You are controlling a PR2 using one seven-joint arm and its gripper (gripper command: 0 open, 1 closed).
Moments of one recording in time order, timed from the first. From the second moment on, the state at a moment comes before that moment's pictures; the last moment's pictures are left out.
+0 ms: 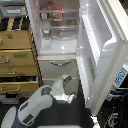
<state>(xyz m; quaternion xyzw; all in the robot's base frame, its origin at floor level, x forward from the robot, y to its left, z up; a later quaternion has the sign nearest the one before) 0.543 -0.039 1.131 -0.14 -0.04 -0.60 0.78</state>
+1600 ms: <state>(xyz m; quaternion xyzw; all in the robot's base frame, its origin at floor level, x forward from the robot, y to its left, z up) 0.613 -0.196 1.093 -0.13 -0.03 -0.60 0.79</state>
